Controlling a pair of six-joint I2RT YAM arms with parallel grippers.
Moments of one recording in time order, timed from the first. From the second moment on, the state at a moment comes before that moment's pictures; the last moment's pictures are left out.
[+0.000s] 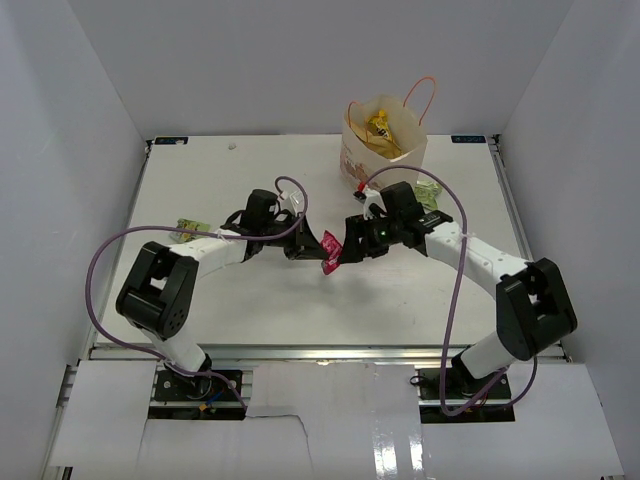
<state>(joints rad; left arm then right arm) -0.45 1.67 0.92 0.07 0.81 -0.71 0.54 1.49 1.02 -0.37 -0.56 0.23</state>
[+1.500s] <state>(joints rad) -0.28 1.09 0.90 -0.34 0.07 -0.51 0.22 1.72 2.01 -0.41 -0.48 -0.46</state>
